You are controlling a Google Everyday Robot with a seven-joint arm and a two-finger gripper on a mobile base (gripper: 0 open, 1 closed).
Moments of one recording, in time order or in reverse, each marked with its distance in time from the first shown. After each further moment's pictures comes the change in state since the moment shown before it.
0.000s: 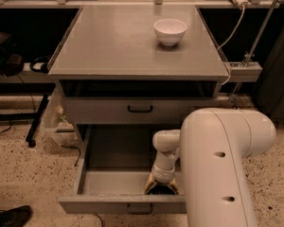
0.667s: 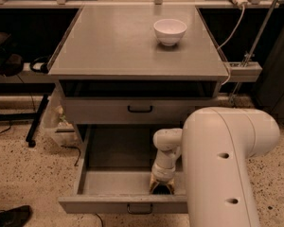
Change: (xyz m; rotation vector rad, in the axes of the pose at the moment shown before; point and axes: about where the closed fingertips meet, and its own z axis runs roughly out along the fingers) arm 0.005 0.001 -0.011 -0.001 -0.001 0.000
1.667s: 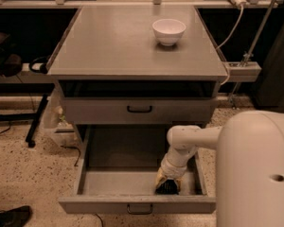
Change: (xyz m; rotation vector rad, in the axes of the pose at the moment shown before) arm 0.013 -0.013 -0.047 -0.099 -0.129 -0.071
